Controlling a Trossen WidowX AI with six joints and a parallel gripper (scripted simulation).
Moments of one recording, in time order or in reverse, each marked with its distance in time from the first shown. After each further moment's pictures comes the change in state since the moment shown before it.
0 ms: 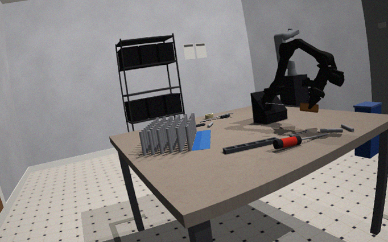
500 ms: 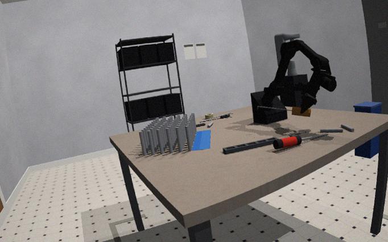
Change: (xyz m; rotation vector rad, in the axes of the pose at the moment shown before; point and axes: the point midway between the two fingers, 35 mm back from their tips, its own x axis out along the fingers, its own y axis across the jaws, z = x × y) arm 0.034 0.012 0.027 -0.035 -0.016 -0.102
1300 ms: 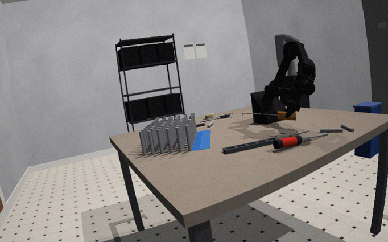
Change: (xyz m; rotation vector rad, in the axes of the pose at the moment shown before) arm 0.047 0.020 0.058 -0.031 0.061 -0.122
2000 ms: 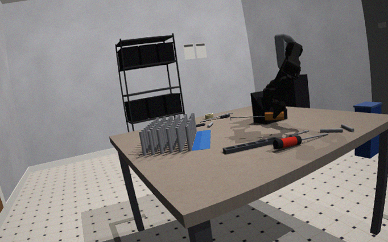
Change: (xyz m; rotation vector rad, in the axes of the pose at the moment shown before) arm 0.022 0.010 0.058 -0.016 0.098 -0.013
